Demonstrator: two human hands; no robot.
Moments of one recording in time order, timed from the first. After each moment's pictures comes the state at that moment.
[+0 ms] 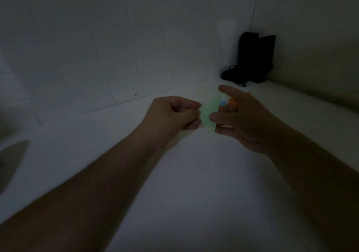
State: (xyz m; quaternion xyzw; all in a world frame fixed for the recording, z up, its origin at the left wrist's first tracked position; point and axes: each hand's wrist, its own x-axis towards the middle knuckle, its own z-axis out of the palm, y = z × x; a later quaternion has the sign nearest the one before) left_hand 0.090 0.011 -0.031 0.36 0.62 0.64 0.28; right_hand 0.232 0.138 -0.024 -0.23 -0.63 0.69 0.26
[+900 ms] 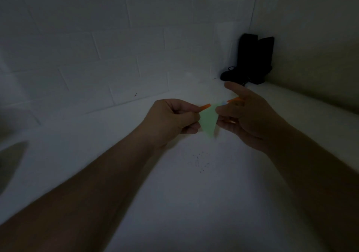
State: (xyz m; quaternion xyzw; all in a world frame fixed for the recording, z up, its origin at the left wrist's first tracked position) left_hand 0.093 0.009 -0.026 0.36 0.62 0.62 0.31; right_hand 0.233 0.150 -0.026 -0.24 -0.59 0.71 0.31
